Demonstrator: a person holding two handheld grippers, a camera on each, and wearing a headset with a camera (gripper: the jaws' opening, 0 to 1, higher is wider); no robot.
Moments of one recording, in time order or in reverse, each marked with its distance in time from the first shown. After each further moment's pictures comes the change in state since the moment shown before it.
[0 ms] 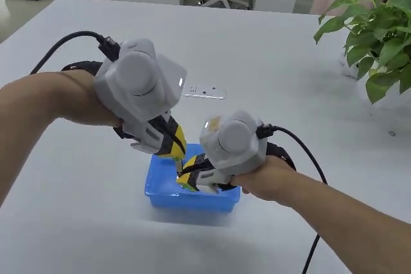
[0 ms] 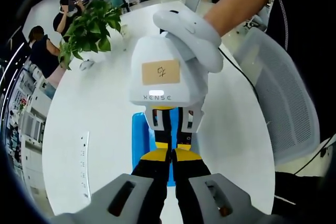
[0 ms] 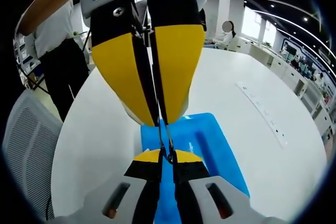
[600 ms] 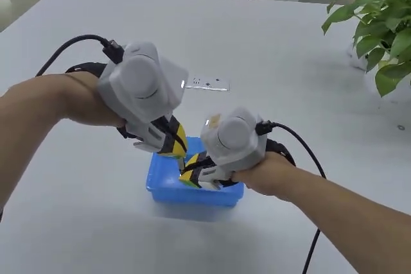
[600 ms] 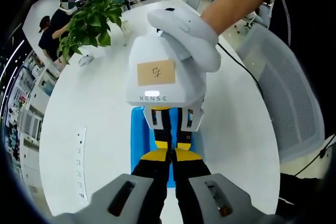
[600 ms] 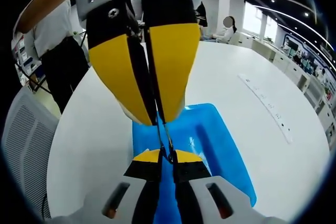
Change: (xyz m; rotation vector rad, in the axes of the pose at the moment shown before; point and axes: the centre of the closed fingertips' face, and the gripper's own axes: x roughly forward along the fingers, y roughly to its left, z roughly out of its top) left arm 0.017 0.006 -0.014 -0.011 0.003 -0.005; right arm 0.015 -0.007 -0.015 0.020 0.025 0.022
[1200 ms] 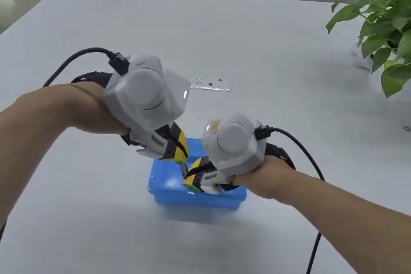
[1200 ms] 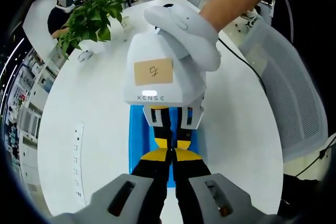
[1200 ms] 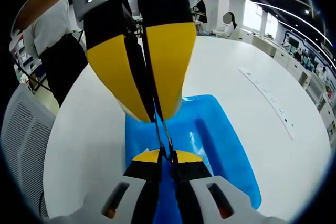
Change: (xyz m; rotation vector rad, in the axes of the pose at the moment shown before) left arm 0.011 0.002 -0.011 -0.009 0.015 -0.001; right arm 0.010 -0.003 -0.011 0.008 0.027 0.006
